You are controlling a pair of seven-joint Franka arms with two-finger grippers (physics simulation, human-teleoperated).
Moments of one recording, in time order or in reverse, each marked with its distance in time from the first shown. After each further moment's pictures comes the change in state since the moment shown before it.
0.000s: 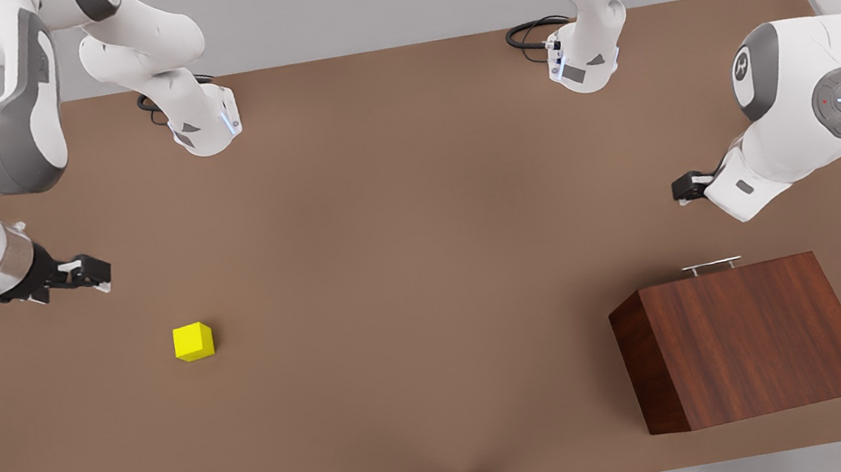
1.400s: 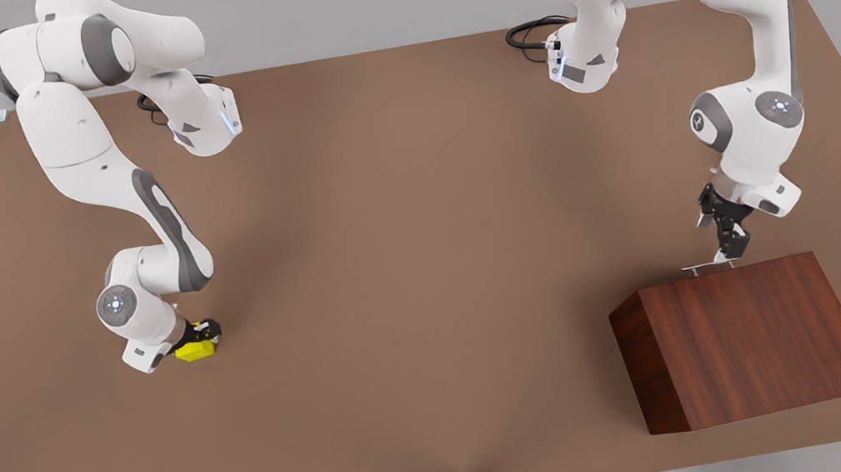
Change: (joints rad) left arm 0.110 -0.136 0.097 -0.946 -0.171 1.277 -1.293; right arm -0.057 0.305 0.022 -0.784 0.027 1.170 -0.195
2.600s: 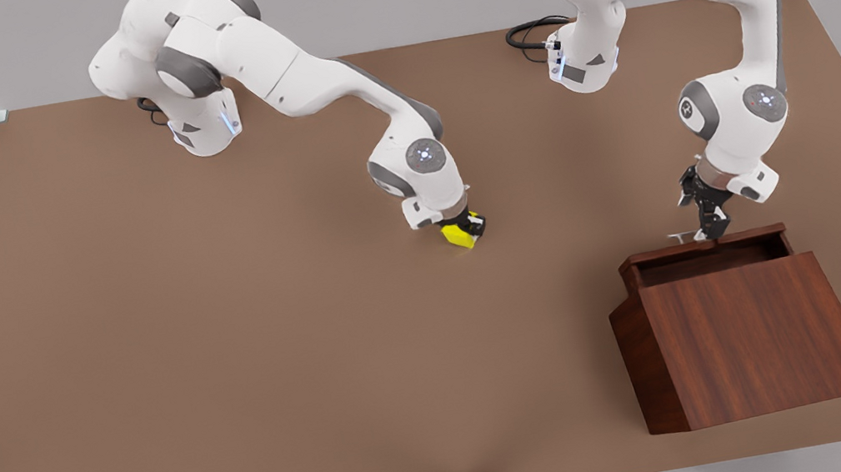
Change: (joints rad) left arm 0.005 -0.074 0.000 -0.146 -0.010 -0.040 -0.054; right arm 0.844 0.263 0.147 0.614 -0.001 -0.186 1.693
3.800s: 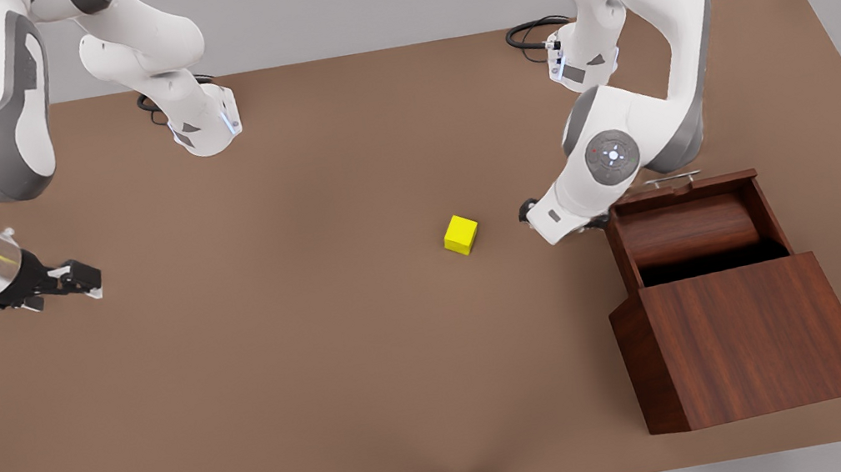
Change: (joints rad) left arm -0.273 0.244 -0.315 0.760 0.096 -0.841 1.193; right arm -0.841 -0.603 -0.146 0.105 0.001 -0.902 -1.543
